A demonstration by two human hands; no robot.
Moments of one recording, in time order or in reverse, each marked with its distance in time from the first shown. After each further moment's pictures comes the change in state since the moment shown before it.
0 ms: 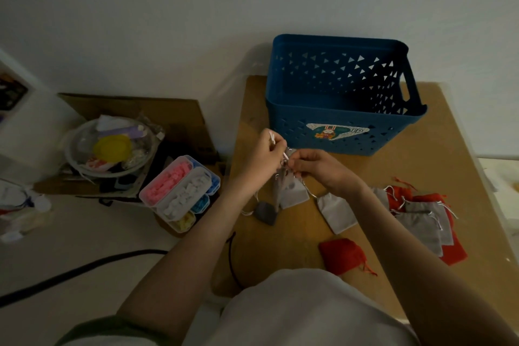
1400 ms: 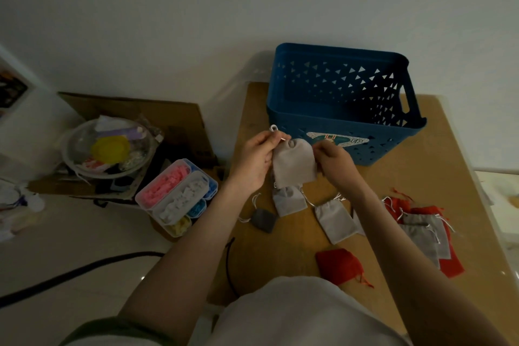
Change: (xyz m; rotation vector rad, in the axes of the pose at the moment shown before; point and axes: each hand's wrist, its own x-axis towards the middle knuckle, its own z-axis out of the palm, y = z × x) left_hand 0.009 0.005 -0.009 -0.815 -0.053 -0.107; right_hand 0.002 -0.012 -0.014 -0.334 0.507 0.023
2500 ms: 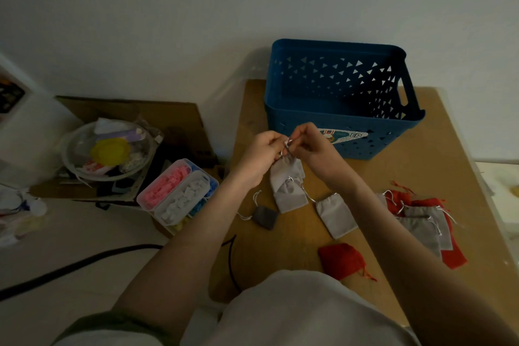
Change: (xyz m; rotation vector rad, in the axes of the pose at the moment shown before) left_hand 0.009 -0.005 0.004 0.583 -0.002 0.023; right_hand -0.007 -0.024 0.015 0.297 -0.196 -0.211
